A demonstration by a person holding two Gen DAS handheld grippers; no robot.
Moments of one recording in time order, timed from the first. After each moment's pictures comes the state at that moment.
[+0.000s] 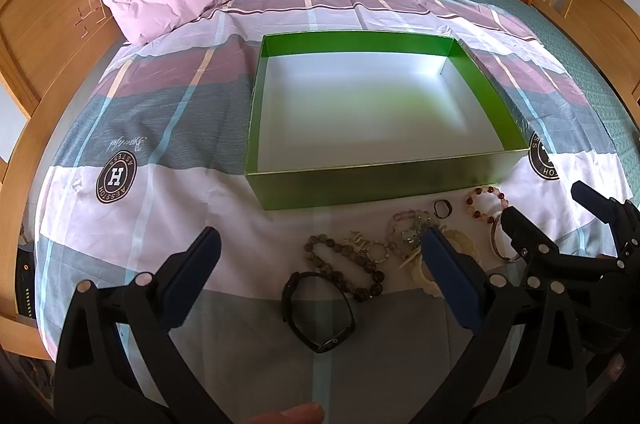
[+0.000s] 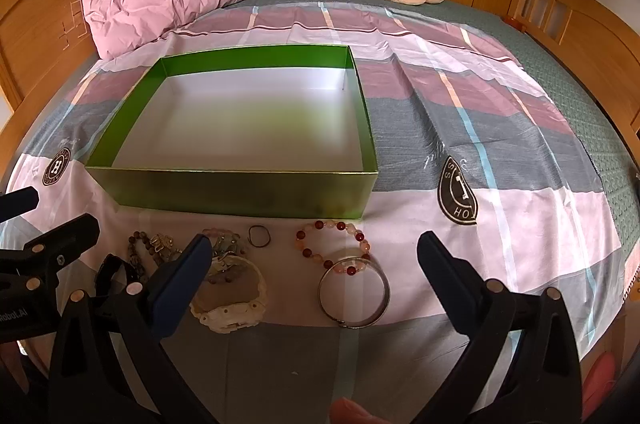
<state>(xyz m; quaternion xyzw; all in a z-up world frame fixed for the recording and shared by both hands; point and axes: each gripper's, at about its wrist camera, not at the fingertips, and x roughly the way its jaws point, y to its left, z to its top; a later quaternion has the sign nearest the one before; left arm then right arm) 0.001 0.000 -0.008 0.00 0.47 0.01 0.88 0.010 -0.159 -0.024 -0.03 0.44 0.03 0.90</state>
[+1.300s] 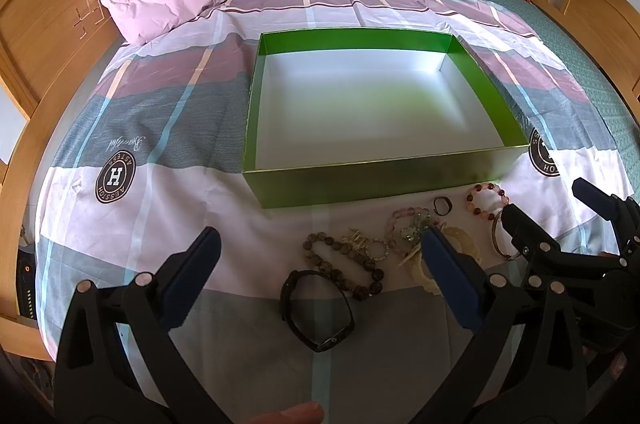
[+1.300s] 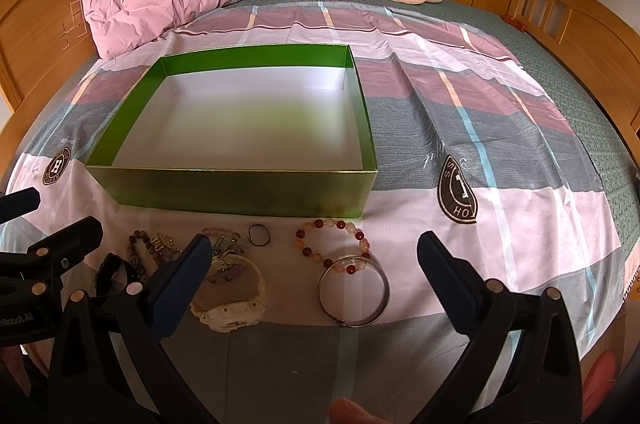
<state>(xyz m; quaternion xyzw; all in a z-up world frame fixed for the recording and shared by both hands) -0.001 -0.003 -0.012 0.00 0.48 0.01 0.88 0.010 -0.159 -0.023 -0.02 0.44 0.03 0.90</state>
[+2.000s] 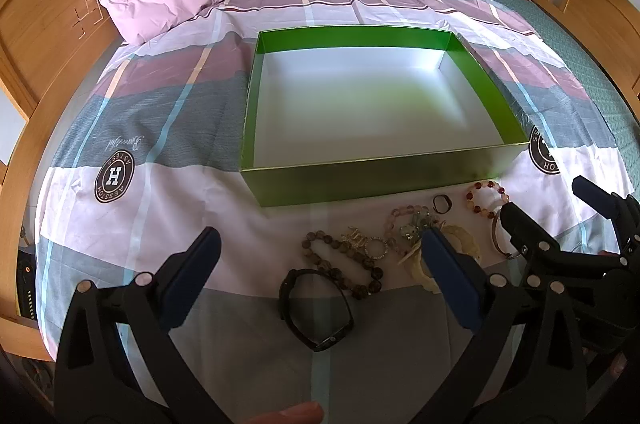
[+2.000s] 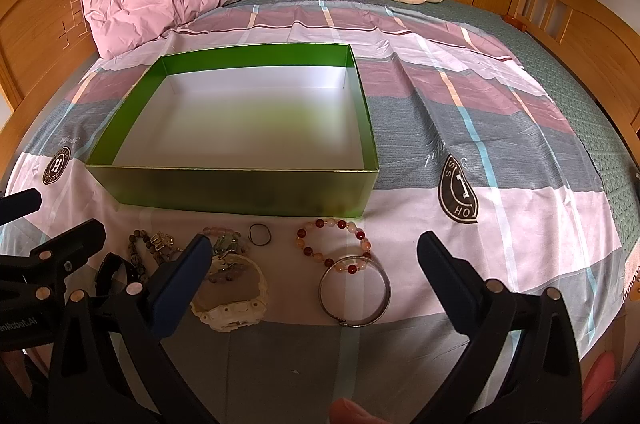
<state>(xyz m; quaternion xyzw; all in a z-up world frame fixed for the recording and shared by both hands) -0.003 -0.003 -0.013 0.00 0.48 0.01 0.88 0.010 -0.159 -0.024 -0.02 0.44 0.03 0.90</state>
